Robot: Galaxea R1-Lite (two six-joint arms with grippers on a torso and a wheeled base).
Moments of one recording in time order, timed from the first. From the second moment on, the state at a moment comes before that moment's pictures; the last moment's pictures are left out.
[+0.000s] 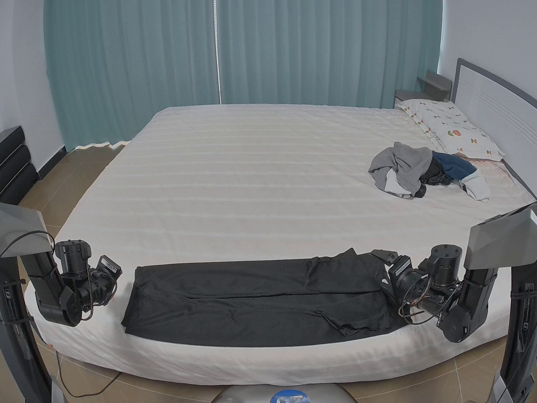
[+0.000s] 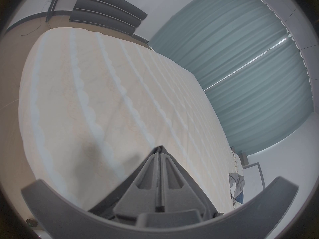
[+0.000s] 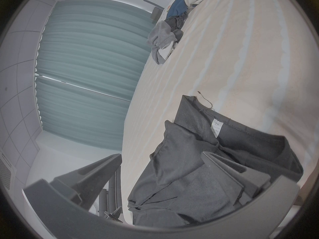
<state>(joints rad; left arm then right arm) 0.15 2.23 -0.46 -1.21 -0.10 -0.96 0.25 2.31 -0.42 -1.55 0.09 1.20</state>
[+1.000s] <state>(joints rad) 0.16 2.21 -0.47 -1.21 -0.15 -0.95 0.27 2.36 -0.38 -1.55 0.10 1.19</state>
